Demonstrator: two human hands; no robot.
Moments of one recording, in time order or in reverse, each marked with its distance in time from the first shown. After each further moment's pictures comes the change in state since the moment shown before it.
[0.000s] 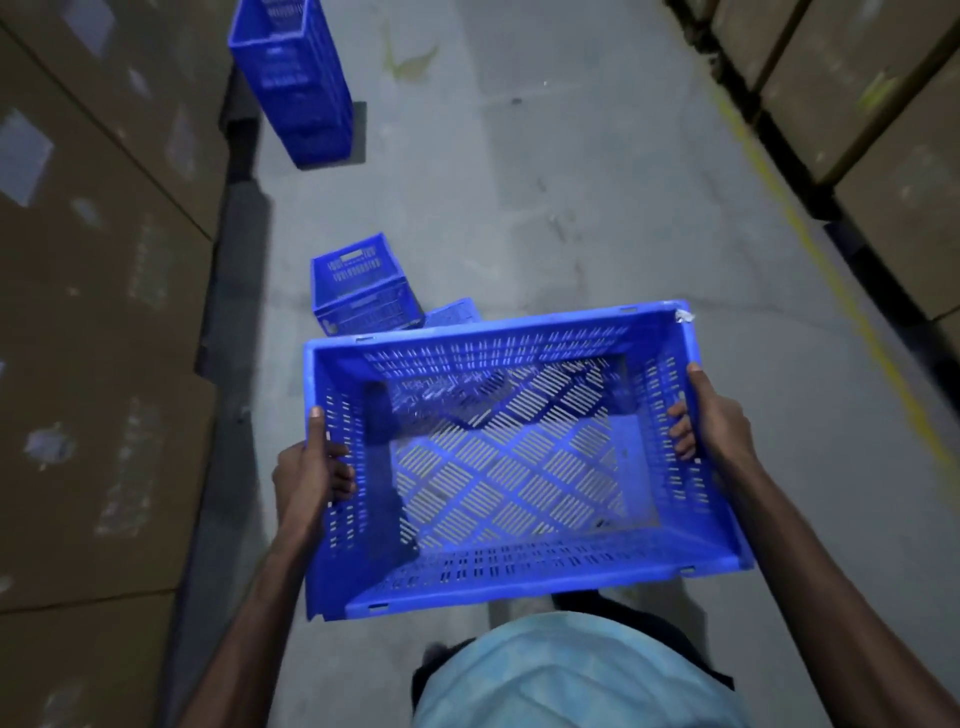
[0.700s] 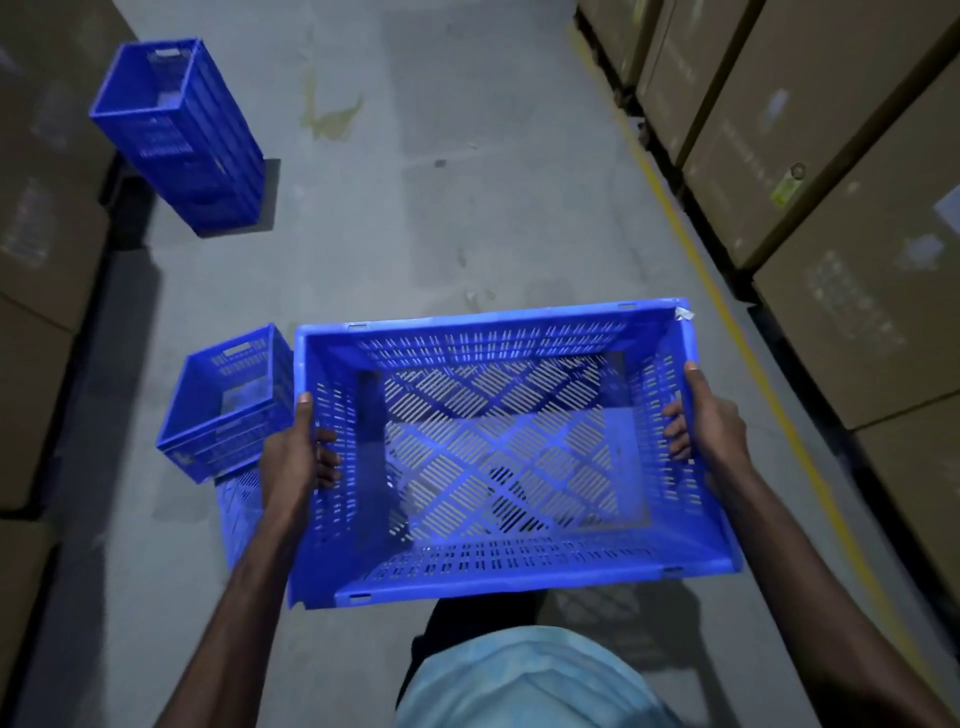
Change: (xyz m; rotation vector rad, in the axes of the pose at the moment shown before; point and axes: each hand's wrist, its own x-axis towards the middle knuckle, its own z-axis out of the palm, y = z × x) left_hand 0.097 0.254 0.407 -0.076 -0.057 0.037; right_hand 0.363 -0.224 -0.154 0.062 0.075 -0.029
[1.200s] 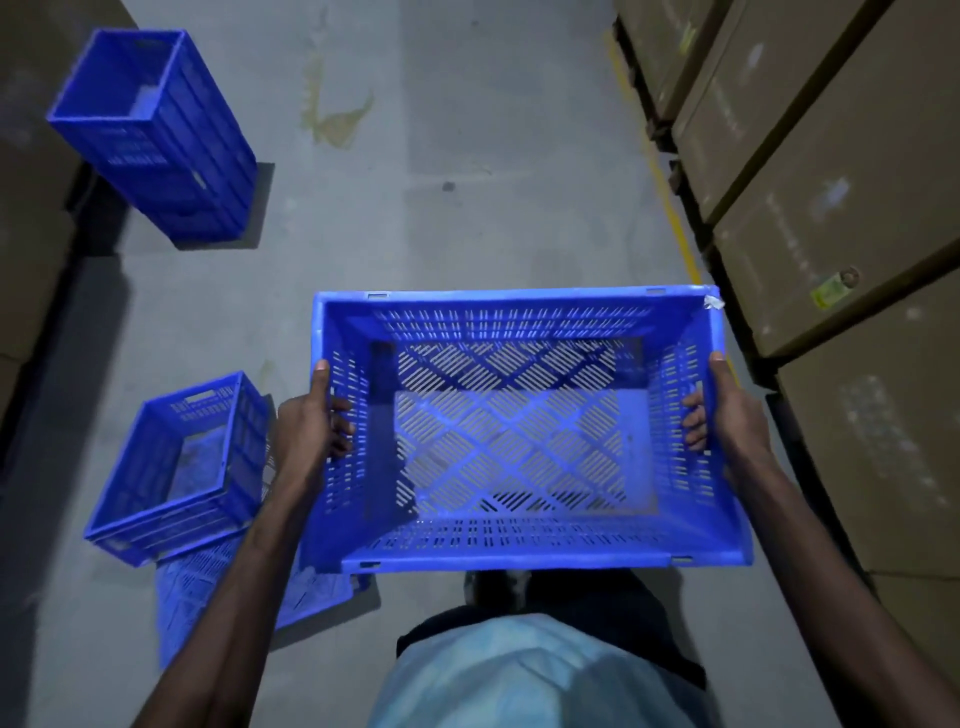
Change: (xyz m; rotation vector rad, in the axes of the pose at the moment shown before) left_hand 0.213 0.198 0.212 -0.017 0.015 -0.040; right_hand 0.294 -0.223 0.076 -0.026 -0.022 -0.009
